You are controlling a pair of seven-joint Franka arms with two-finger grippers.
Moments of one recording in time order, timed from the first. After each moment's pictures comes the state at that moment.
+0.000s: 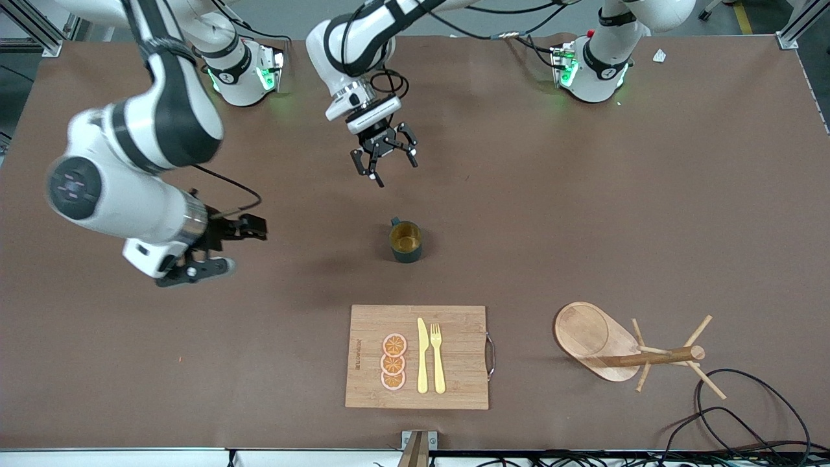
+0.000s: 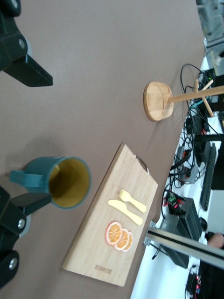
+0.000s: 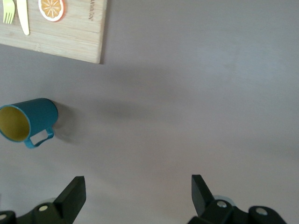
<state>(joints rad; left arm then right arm) -1.12 0.72 -0.20 -1.36 1.00 1.60 -2.20 0.38 0.38 -0.12 -1.53 0.20 1.79 0.00</state>
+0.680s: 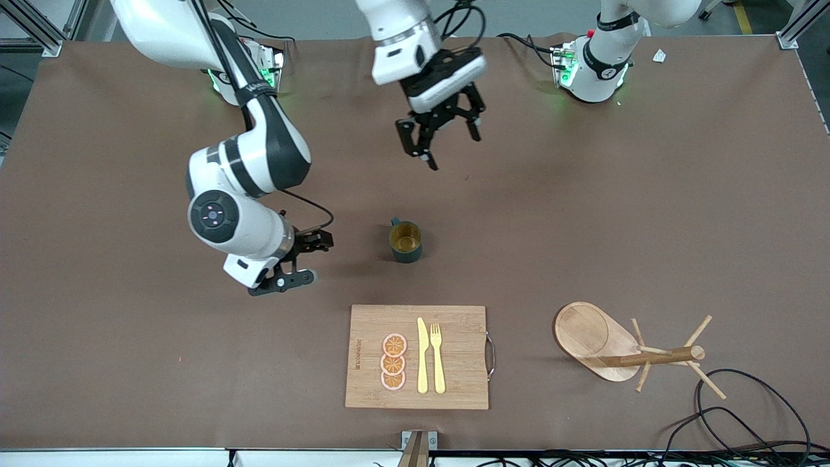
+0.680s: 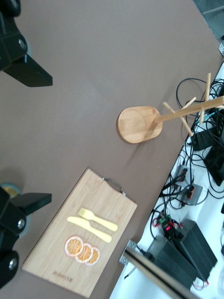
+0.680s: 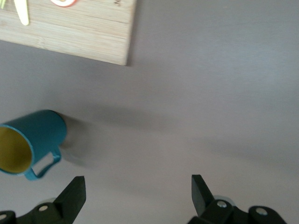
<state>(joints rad) -0.80 0.30 -0.20 -1.38 0.66 1.60 -1.63 0.53 0.51 -0.12 -1.54 0.21 1.94 0.15</state>
